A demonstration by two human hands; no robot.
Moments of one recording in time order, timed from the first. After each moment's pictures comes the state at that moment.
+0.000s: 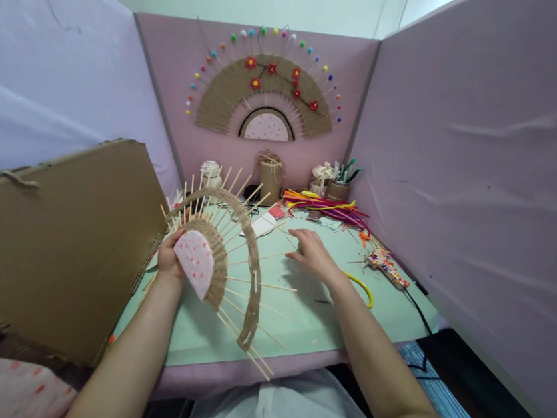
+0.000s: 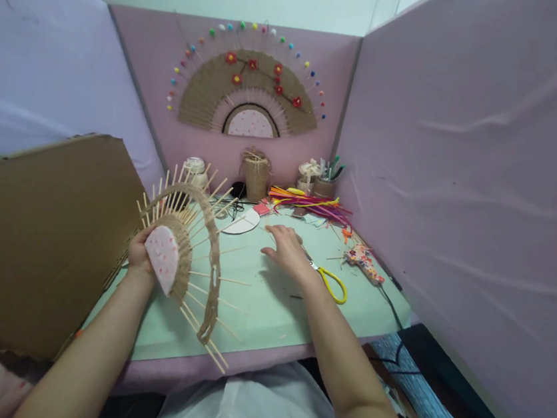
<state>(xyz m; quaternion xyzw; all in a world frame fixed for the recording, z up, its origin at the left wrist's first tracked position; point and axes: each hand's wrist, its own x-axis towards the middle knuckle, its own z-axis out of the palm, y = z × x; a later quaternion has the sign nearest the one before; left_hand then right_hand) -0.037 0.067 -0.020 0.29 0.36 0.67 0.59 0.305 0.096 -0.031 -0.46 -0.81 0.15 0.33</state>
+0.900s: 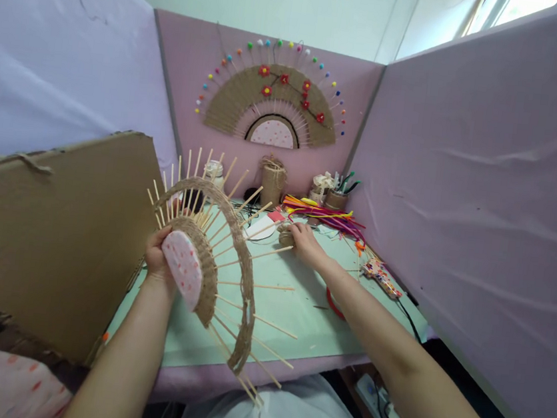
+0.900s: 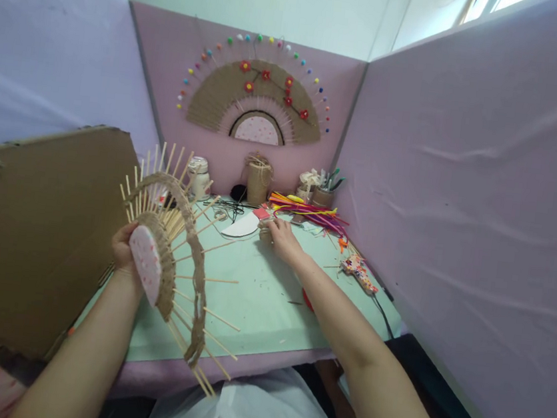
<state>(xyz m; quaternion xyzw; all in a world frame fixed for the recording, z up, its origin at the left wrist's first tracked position) -0.018 0.035 0.010 0.15 0.34 0.80 0.48 0.296 0.157 -0.048 -0.42 -0.86 0.02 0.29</state>
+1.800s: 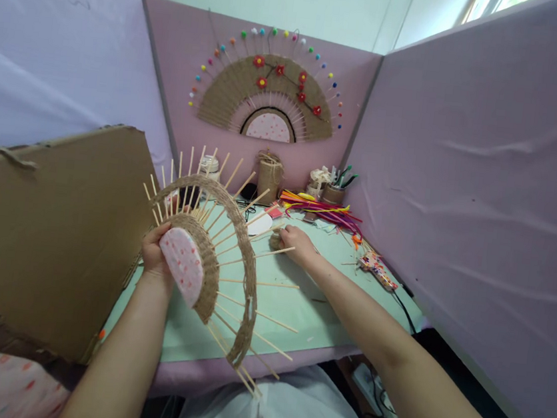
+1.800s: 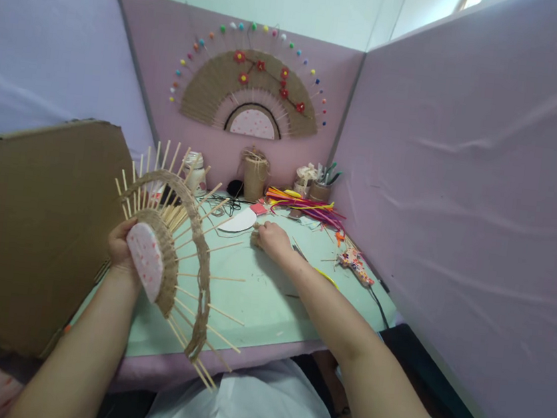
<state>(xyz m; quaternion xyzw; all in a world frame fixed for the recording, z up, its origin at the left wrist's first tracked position) -0.019 0.035 0.009 0.19 0.33 0.78 0.50 0.269 0.136 -0.035 -0.48 -0.86 -0.03 0.17</state>
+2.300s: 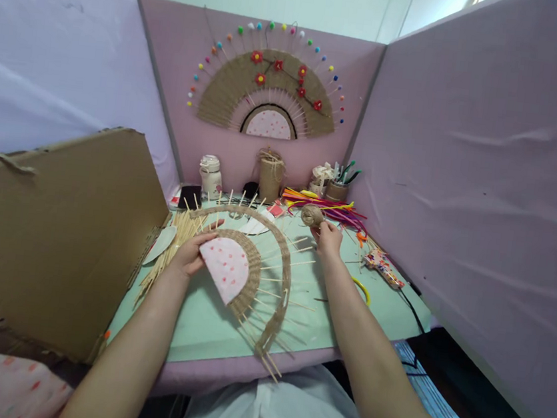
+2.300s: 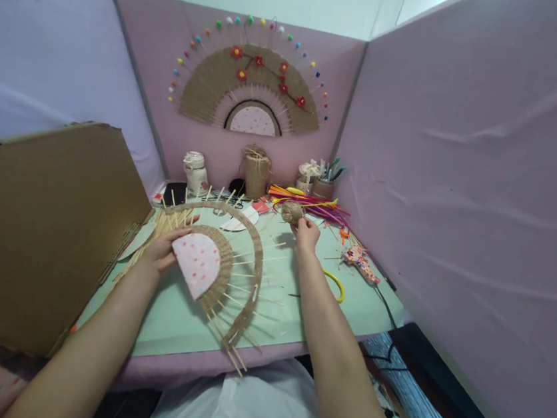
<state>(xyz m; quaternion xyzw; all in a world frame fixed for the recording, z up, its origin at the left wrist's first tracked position) -0.003 0.067 -0.017 0.32 0.37 0.58 0.65 0.312 0.176 -0.066 -0.53 -0.38 0.34 0.68</state>
